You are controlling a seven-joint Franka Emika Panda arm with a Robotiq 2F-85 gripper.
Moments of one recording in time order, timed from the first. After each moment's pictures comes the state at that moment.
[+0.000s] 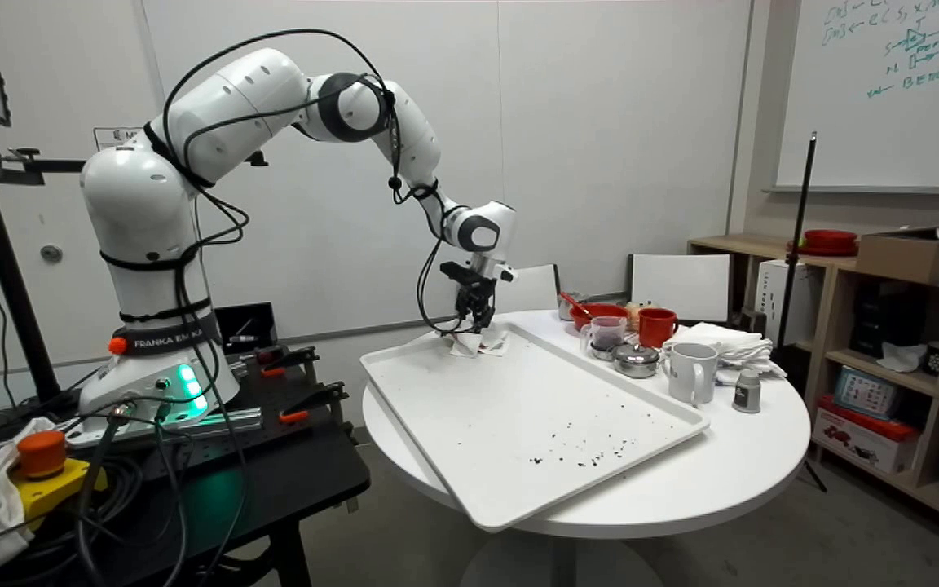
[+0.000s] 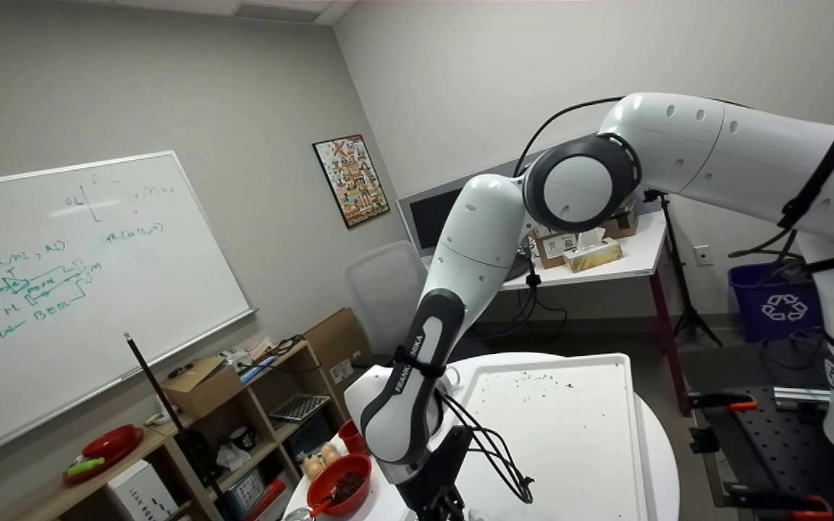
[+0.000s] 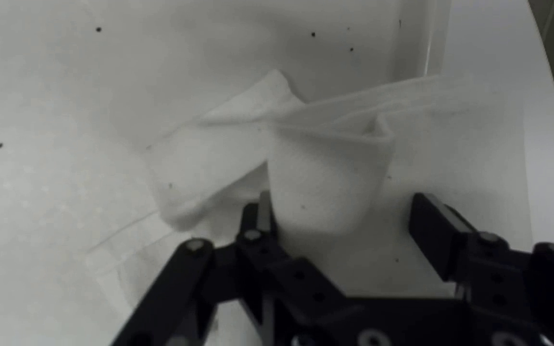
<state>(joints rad) 0.04 0.94 0.11 -1.51 0.12 2.21 0.00</state>
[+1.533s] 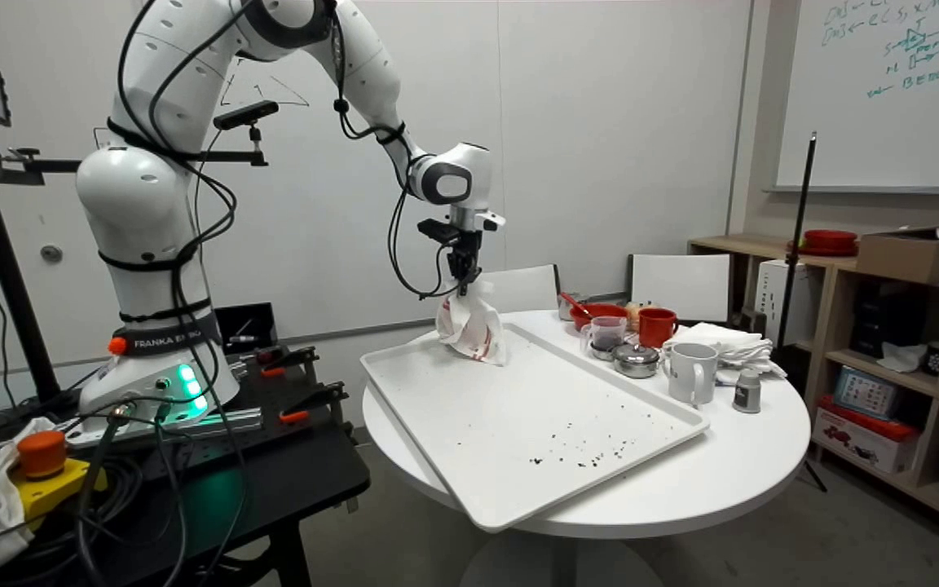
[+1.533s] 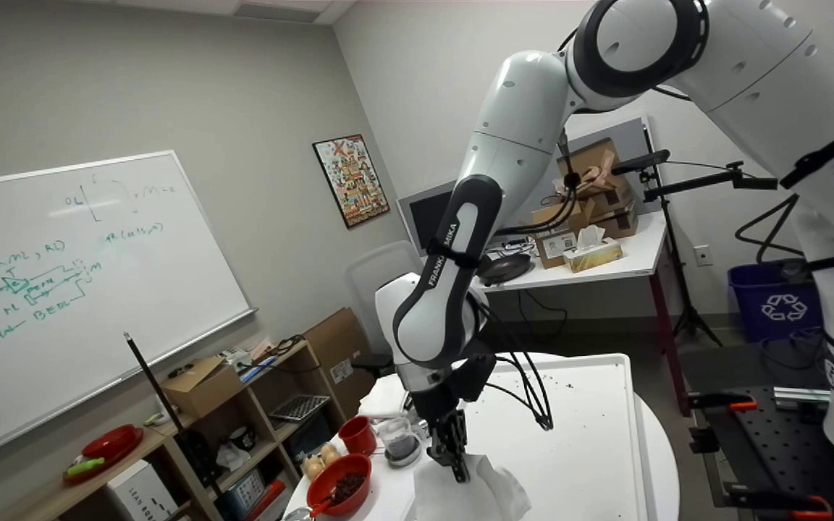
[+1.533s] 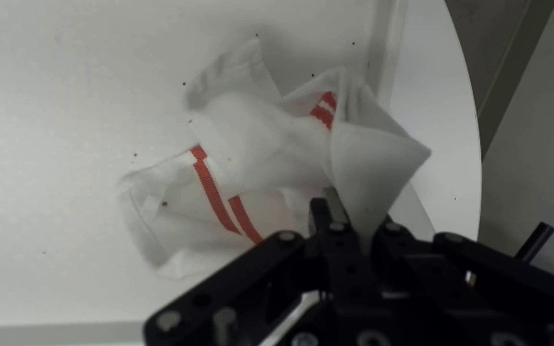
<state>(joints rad) -0.04 0.46 0.14 -2.03 0.18 2.45 -0.05</state>
